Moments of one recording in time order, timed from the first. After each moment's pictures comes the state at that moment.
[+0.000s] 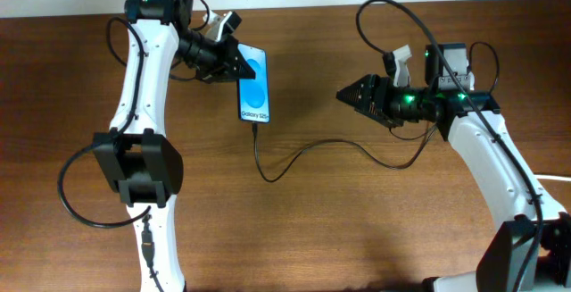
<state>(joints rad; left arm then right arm) -0.09 2.36 2.43 -1.57 0.80 0.06 0.02 1.60 1.19 -0.57 -0.85 0.44</state>
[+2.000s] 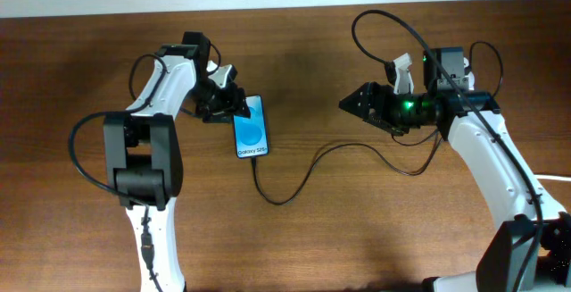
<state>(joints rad) -0.10 2.34 1.86 -1.08 0.42 -0.06 0.02 1.60 1.19 -0.66 -0.76 0.39</state>
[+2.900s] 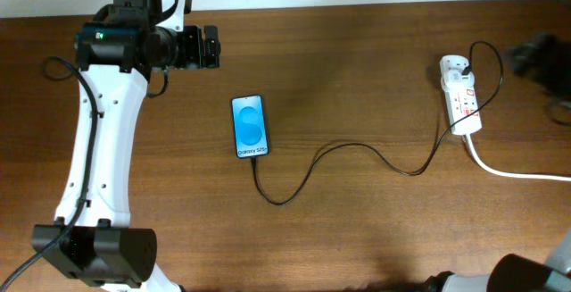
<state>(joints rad) -0.09 1.81 1.99 -1.12 0.14 -0.07 -0.57 1.56 1.86 -1.23 -0.47 0.15</state>
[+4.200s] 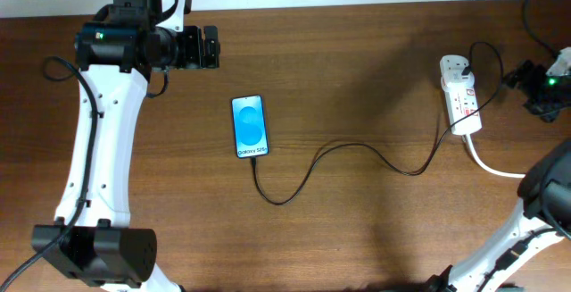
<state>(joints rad) -0.09 1.81 1.99 -1.12 0.14 -0.07 -0.63 2.22 1.86 -0.88 -0.37 0.08</state>
